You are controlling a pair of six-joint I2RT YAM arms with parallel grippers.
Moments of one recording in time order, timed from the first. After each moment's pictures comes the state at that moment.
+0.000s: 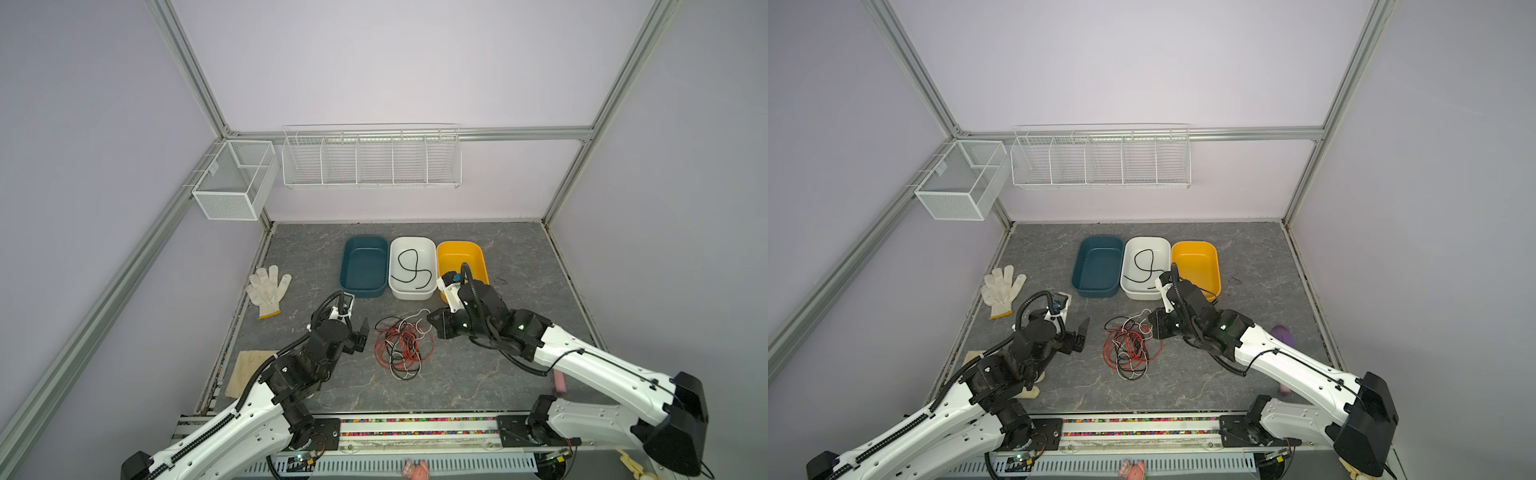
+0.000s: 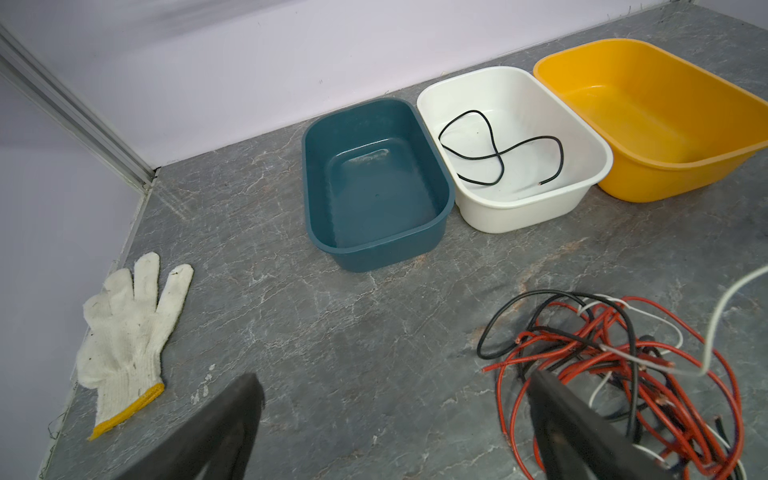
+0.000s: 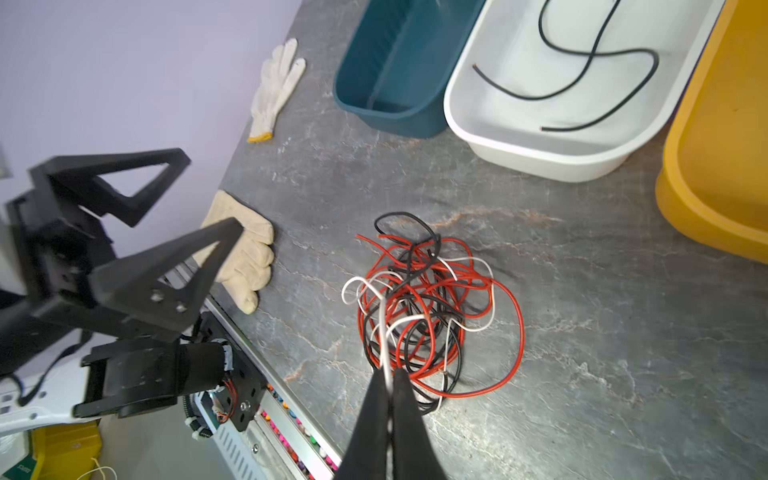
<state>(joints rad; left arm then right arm) -0.85 0.68 0.53 -0.39 -0.51 -0.13 0.88 1.14 0.96 -0.47 -0.09 0.59</state>
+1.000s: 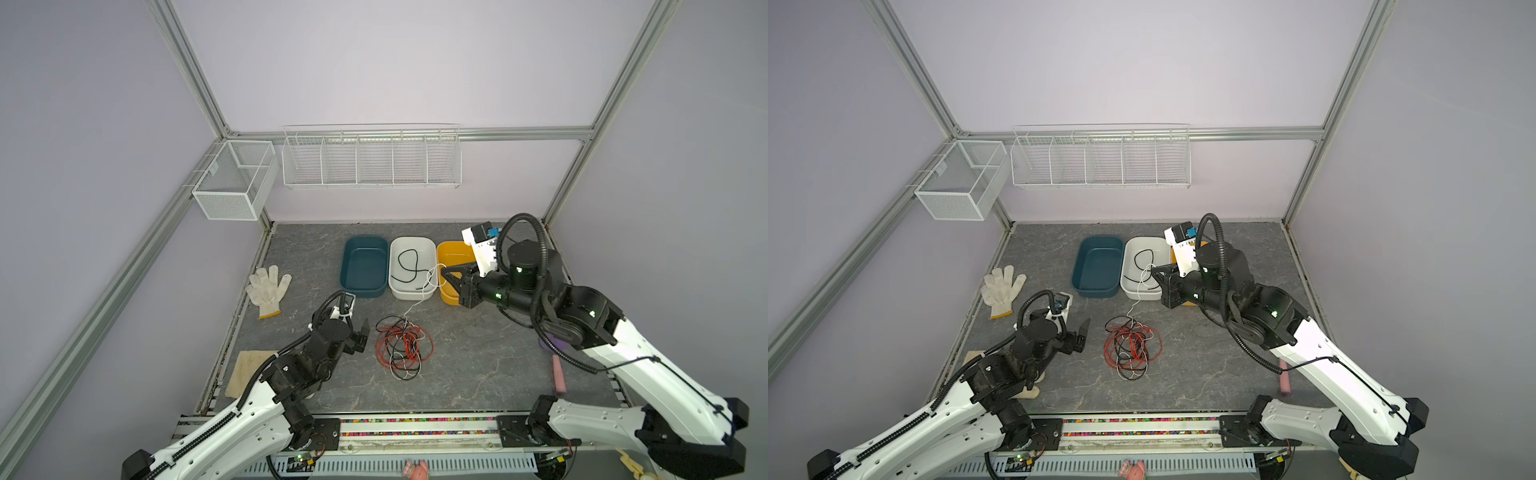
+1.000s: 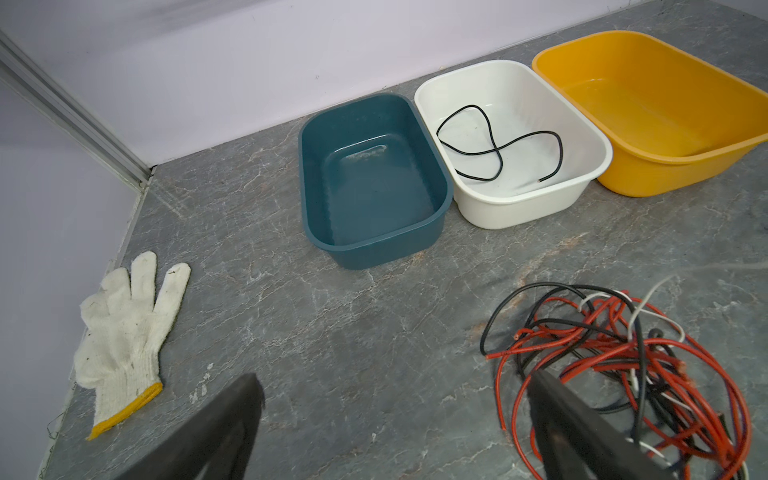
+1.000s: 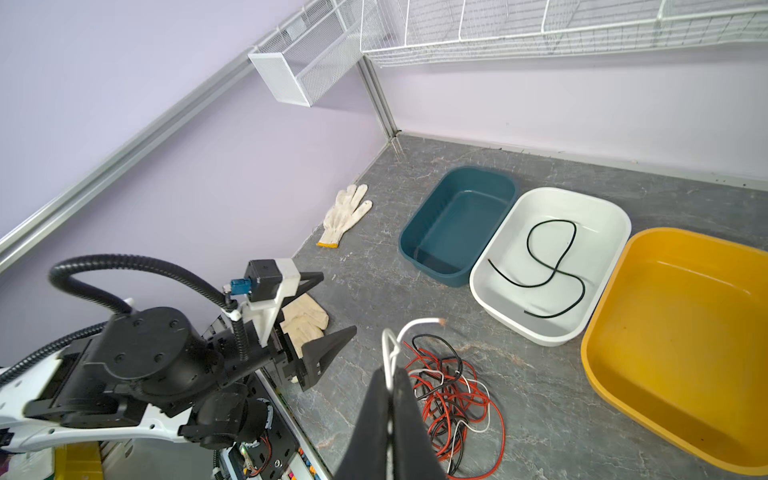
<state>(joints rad) -0.85 0.69 0.54 -0.39 -0.51 -0.13 0.88 1.12 1.48 -0.71 0.00 0.40</state>
